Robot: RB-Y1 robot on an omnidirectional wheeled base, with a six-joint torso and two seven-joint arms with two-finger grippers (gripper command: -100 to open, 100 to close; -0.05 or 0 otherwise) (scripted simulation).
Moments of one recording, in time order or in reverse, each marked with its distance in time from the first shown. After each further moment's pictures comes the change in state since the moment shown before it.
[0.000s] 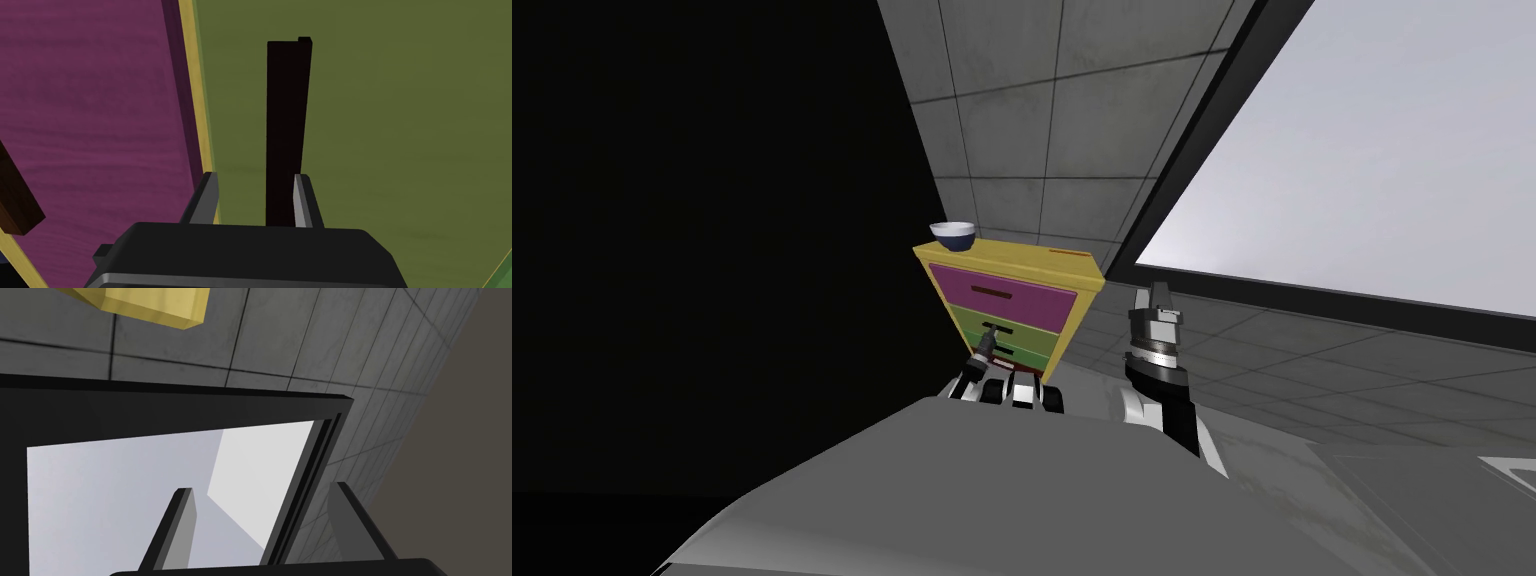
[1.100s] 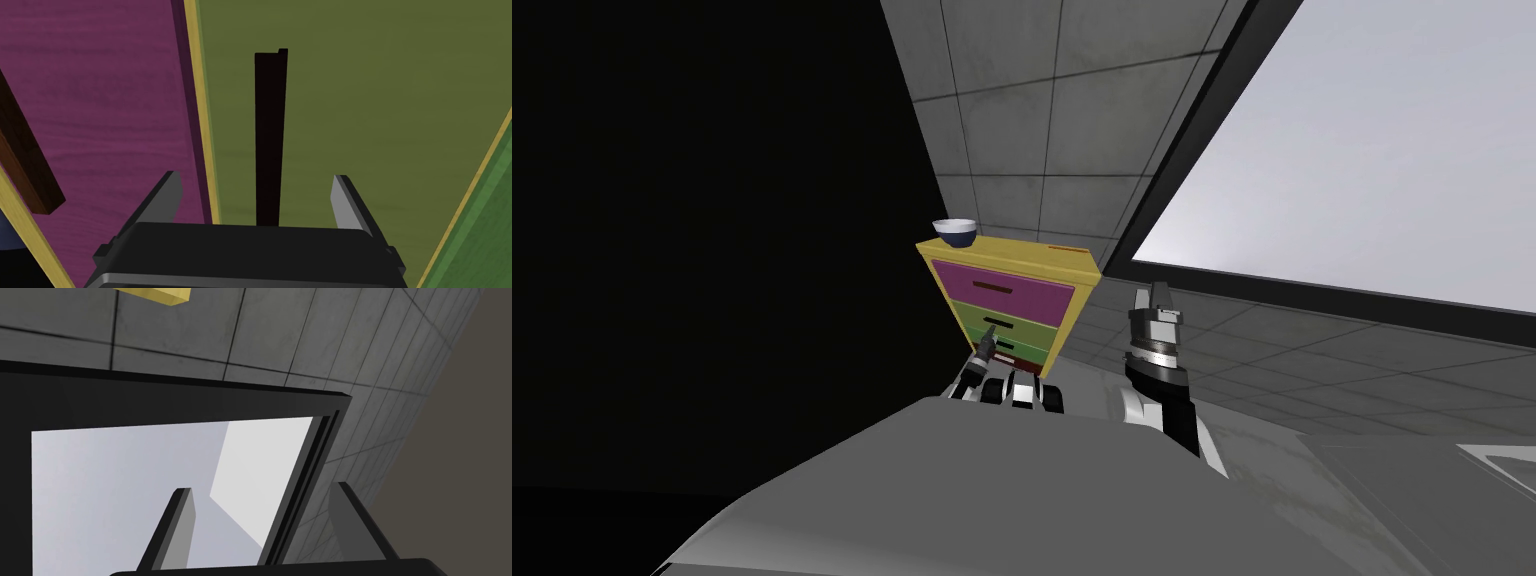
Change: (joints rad) left arm 0.032 0.004 -0.010 0.000 -0.003 -0.025 0.000; right arm 0.001 0.000 0.000 0.000 0.000 0.000 0.000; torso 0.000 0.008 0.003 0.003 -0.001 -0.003
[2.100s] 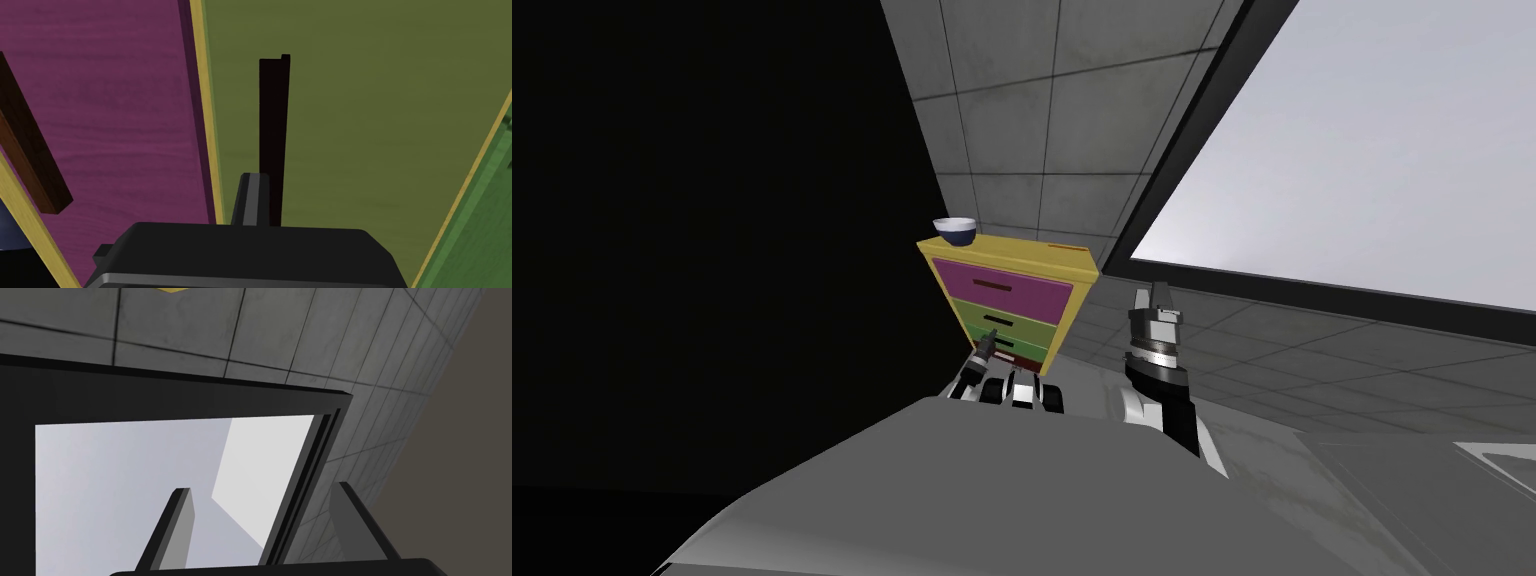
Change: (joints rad) left arm 0.003 0.010 -0.003 -0.029 0.000 0.024 0.007; right arm -0.001 0.000 0.000 0.000 0.000 0.000 0.000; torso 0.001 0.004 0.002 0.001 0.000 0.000
